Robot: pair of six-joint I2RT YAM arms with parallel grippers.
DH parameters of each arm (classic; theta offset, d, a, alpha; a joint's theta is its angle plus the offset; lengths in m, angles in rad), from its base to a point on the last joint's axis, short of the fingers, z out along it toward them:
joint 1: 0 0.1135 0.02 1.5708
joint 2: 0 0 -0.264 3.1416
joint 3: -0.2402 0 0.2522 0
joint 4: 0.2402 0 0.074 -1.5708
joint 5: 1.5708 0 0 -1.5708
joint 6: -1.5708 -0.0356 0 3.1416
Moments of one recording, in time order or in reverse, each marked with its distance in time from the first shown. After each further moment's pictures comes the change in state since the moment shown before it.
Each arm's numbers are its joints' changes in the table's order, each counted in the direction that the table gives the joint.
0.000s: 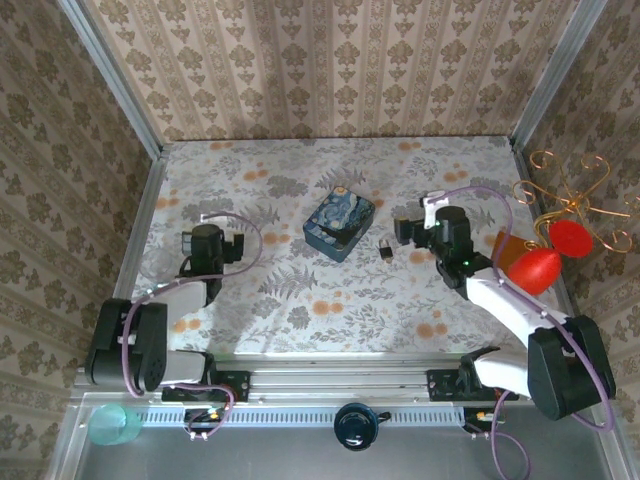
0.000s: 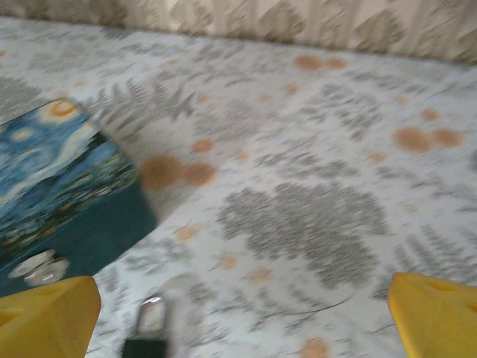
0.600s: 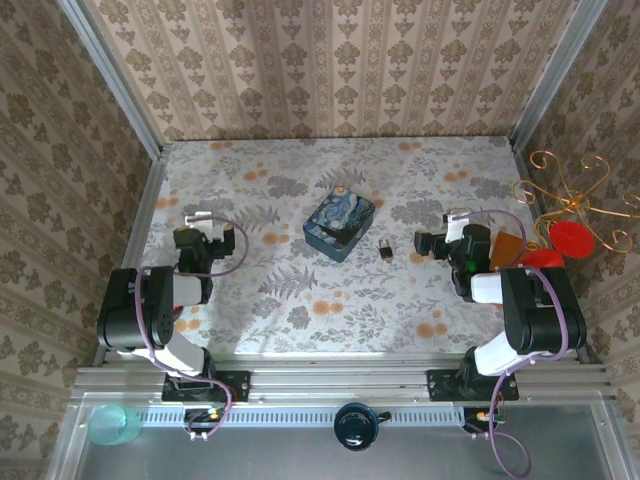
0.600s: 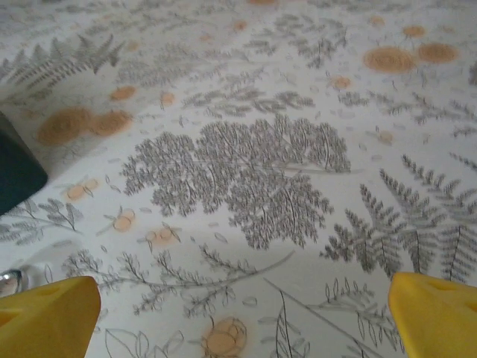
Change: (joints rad) left arm 0.168 -0.209 0.044 -0.397 0.212 0.019; right arm -0.261 -0.328 0.204 -0.539 -0.296 0.012
